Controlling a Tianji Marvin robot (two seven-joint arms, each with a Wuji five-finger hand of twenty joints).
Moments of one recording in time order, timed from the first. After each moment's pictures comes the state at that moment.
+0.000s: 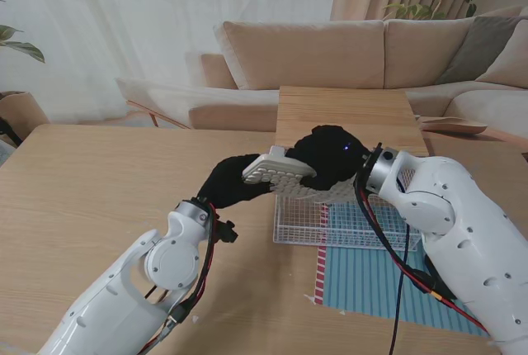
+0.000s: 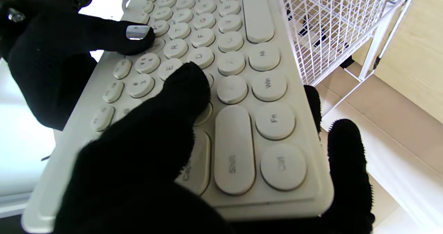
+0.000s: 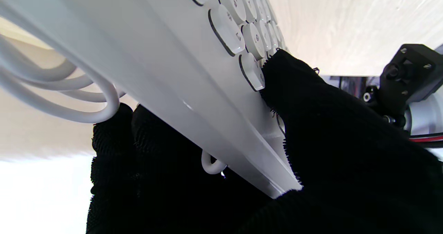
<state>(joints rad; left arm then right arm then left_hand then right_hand) 1.38 -1.19 -0.95 -1.62 0.35 -0.04 0.21 -1.27 -1.02 1.25 -1.67 -0.97 -0.66 0.12 0.85 -0.57 0.66 -0.17 0.74 0.11 0.83 0.32 0.92 0.18 0.51 0.64 0.76 0.32 0.76 0.66 0.21 0.44 1.05 0.57 0.69 -0.74 0.84 -0.28 0.82 0.12 0.91 0.56 1.00 0.18 1.10 0.74 1.07 0.14 1.26 0.72 0.63 0.22 1.29 0.86</state>
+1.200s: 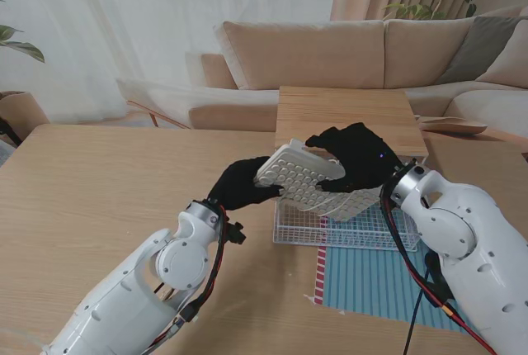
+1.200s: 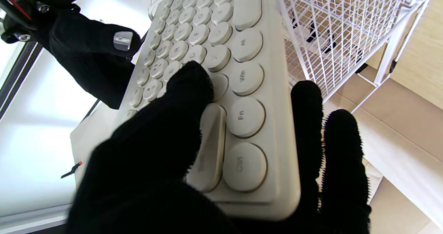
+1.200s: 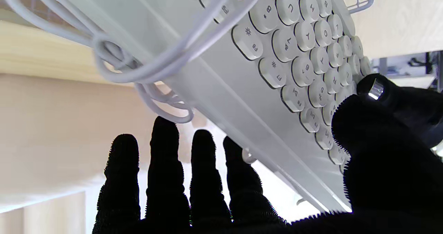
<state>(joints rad) 1.33 -1.21 -0.90 -1.54 0.41 -0.10 0.23 -1.42 -1.04 1.41 -1.67 -0.96 -0.50 0.09 0.91 -0.56 0.60 -0.25 0.69 0.19 0.93 0.57 1.00 0.20 0.51 0.84 0.83 0.32 0.81 0.78 0.31 0.39 1.08 0.56 0.30 -0.43 0.59 -0.12 0.34 0.10 0.29 0.57 0.32 0.09 0.72 0.36 0.41 0.13 0.67 0.46 0.09 0.19 0.85 0.71</state>
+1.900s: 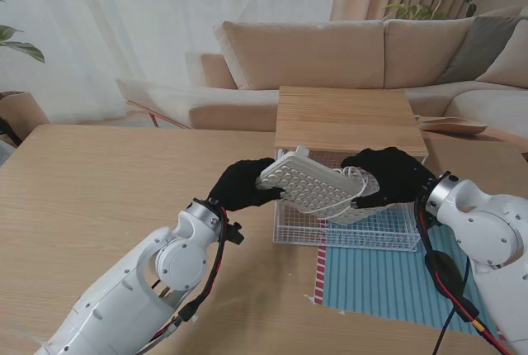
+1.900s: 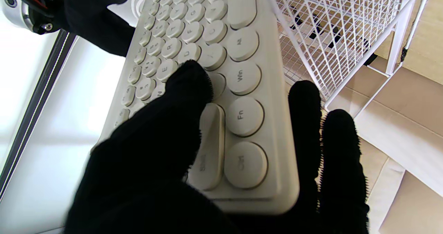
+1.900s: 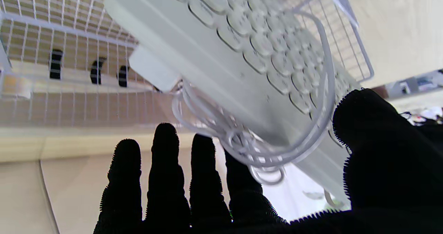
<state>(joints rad) 1.31 -1.20 -0.88 -1.52 0.49 -0.15 0.24 -1.51 -1.00 1.56 -1.68 -0.80 -0.47 0.38 0.91 -0.56 0.60 -0.27 0.69 0.19 0.96 0.58 1.01 0.20 0.50 0.87 0.83 0.31 0.81 0.78 0.31 0.37 1.08 0.55 0.32 -0.45 0.57 -0.12 0.34 0.10 0.28 0.57 0.29 0.09 0.69 0.34 0.35 0.12 0.57 0.42 0.07 0.15 0.71 0.71</state>
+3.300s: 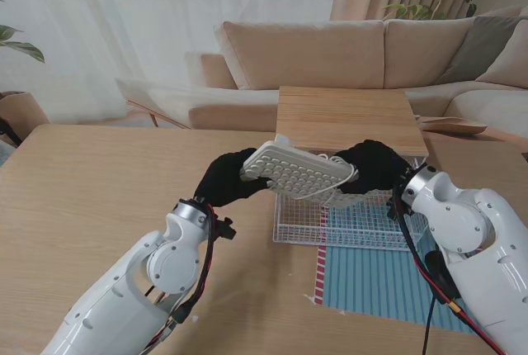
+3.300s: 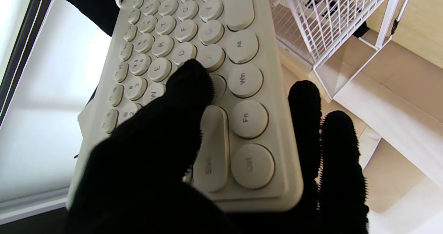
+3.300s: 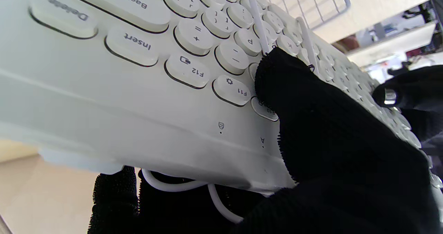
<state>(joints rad) 1.38 -1.21 -0.96 -1.58 0.47 -0.13 0.31 -1.41 -1.02 1.43 -1.60 -0.65 -0.44 0.28 0.91 -0.56 0.61 -0.28 0.69 0.19 0.97 0.54 0.99 0.21 0.49 0.85 0.83 0.31 0.81 0.78 0.30 0.36 1.08 0.55 0.72 -0.70 0.76 -0.24 0.78 0.04 0.89 0.52 0.95 0.17 0.88 0.65 0.83 0.16 0.97 0.59 0.22 0.21 0.86 0.66</state>
